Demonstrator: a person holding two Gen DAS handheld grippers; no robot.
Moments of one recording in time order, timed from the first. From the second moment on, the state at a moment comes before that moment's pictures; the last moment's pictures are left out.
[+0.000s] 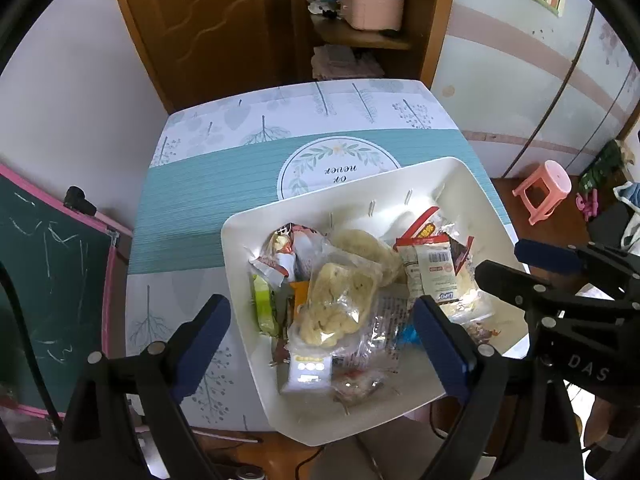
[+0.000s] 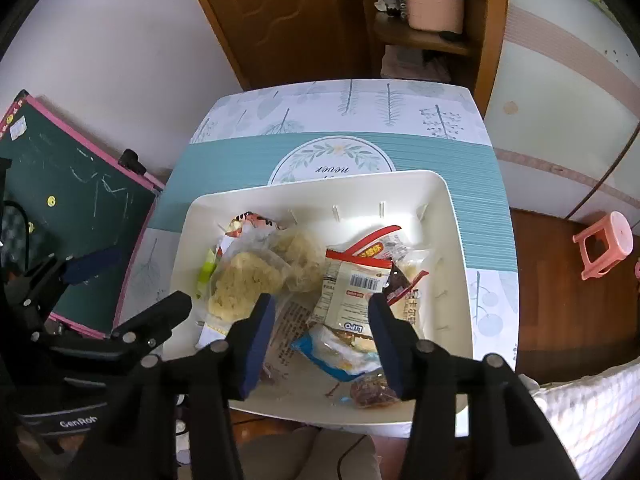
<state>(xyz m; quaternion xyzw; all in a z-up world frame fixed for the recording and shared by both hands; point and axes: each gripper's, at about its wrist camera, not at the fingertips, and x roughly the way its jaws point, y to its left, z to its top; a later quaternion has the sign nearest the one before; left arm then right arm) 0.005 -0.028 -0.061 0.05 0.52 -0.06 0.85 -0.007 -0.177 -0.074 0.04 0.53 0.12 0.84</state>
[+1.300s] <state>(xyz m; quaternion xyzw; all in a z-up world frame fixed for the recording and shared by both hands) -0.012 -0.022 0.010 0.03 0.47 -0.03 0.88 -0.035 -0.185 -0.001 0.06 0.47 0.11 0.87</state>
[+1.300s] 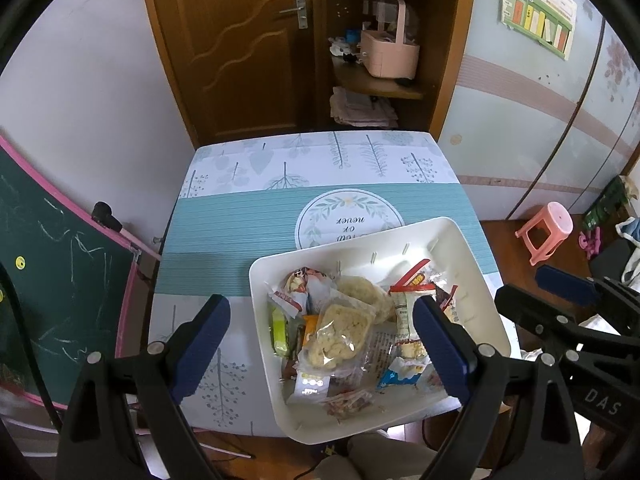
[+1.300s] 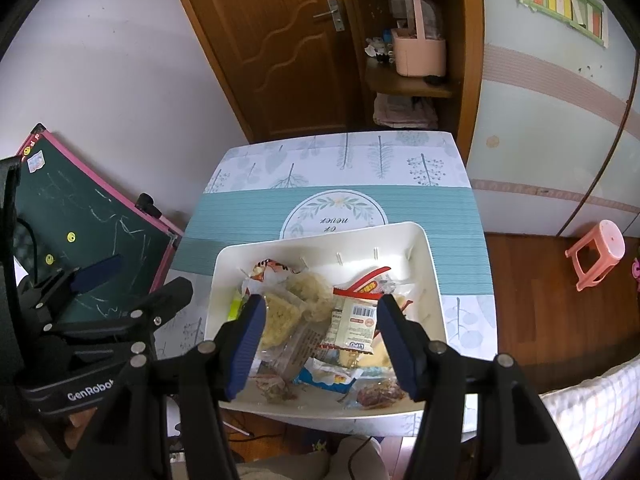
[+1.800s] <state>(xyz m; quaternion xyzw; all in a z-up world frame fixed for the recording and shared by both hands) -0.008 -0.024 0.008 0.02 0.47 -0.03 0.88 -0.029 -0.185 0.001 0.06 0.47 0.11 0.87</state>
